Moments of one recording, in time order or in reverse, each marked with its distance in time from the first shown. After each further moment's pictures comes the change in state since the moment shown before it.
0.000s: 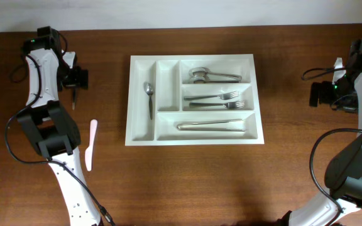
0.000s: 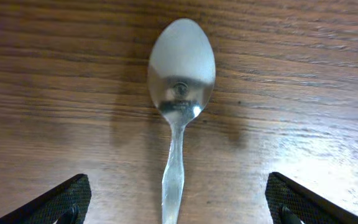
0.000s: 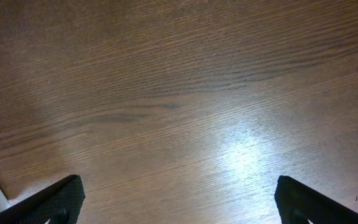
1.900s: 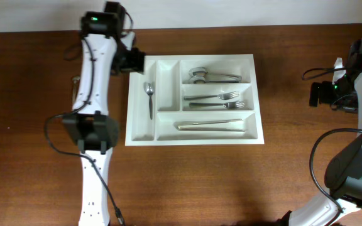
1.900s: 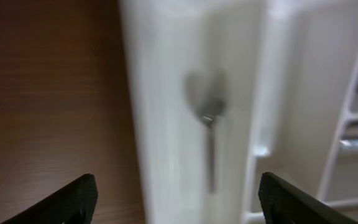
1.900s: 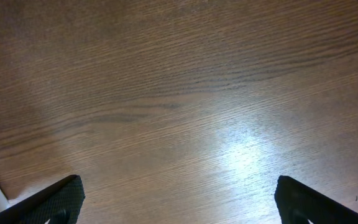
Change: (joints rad) left arm -0.351 0.002 0.432 -0.362 0.121 -0.254; right arm 0.000 0.000 0.000 0.000 0.000 0.000
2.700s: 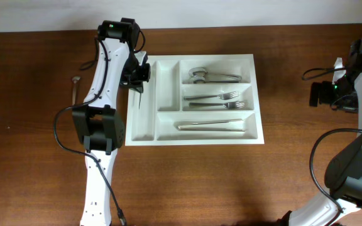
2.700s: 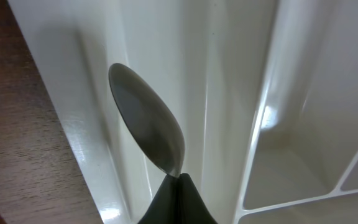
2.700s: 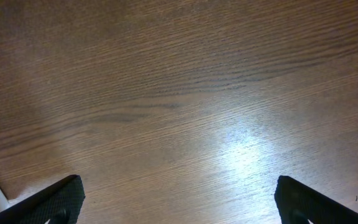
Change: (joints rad) left arm -0.065 0.020 -0.207 -0.001 0.073 -0.013; right arm 0.000 0.000 0.000 0.000 0.000 0.000
